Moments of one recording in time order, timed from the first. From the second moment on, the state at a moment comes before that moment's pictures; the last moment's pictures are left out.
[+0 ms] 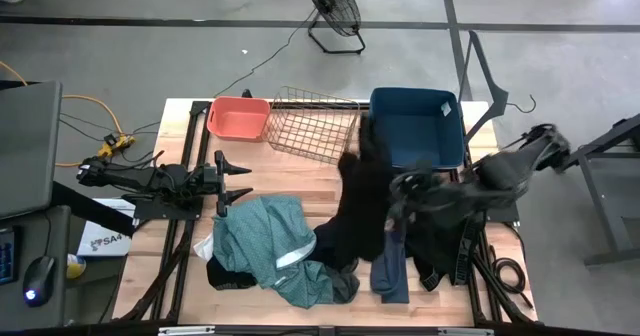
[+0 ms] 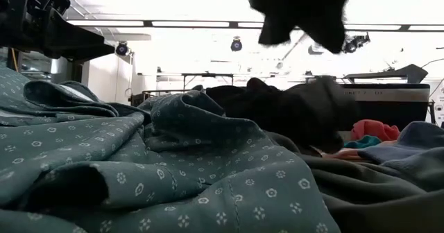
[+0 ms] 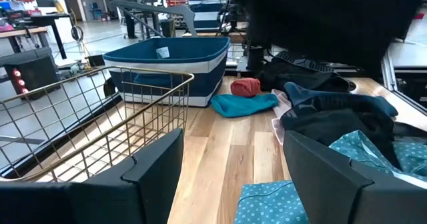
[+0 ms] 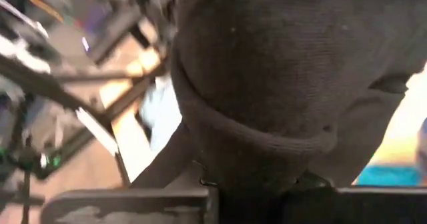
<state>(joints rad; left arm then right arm) -0.21 0.02 0.07 -0.06 -0.38 0.02 0.53 1.34 1.63 -1.02 0.68 1.04</state>
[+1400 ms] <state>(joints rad) -0.21 0.02 0.07 -0.06 -0.38 0.02 -0.40 1.31 1.64 -1.49 0.60 0.87</state>
